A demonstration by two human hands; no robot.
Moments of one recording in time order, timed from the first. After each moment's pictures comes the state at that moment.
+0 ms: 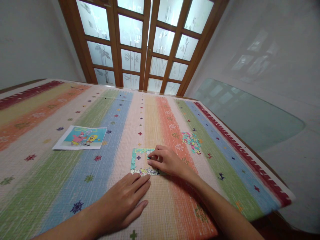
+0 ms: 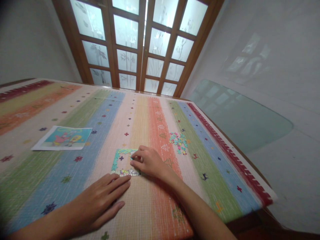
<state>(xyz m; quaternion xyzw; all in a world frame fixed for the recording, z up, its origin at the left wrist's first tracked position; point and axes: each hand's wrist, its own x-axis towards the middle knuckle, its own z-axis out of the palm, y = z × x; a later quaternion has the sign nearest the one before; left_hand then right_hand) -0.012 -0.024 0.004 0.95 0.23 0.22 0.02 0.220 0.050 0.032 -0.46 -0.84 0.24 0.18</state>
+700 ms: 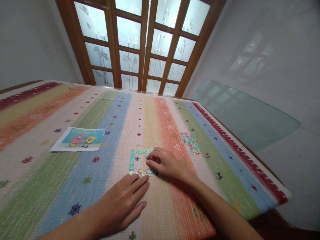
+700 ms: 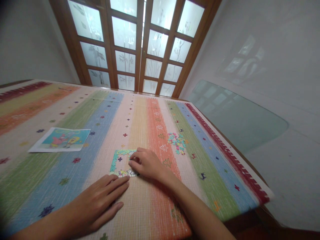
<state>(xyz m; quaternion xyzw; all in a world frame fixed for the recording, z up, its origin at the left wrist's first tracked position) -0.011 -0.024 0.003 0.95 0.23 0.22 0.01 0.217 0.049 0.026 -0.45 -0.85 0.22 0.19</state>
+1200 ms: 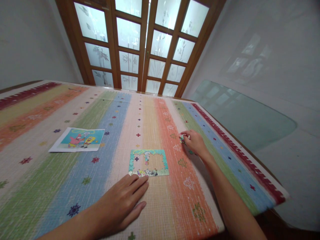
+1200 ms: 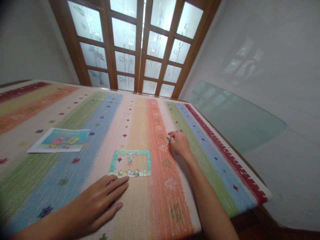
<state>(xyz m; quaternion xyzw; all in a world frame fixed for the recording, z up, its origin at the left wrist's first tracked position) -0.015 -0.024 0.001 0.95 0.22 0.24 0.01 0.343 0.110 0.027 -0.68 -0.71 -0.03 0.18</state>
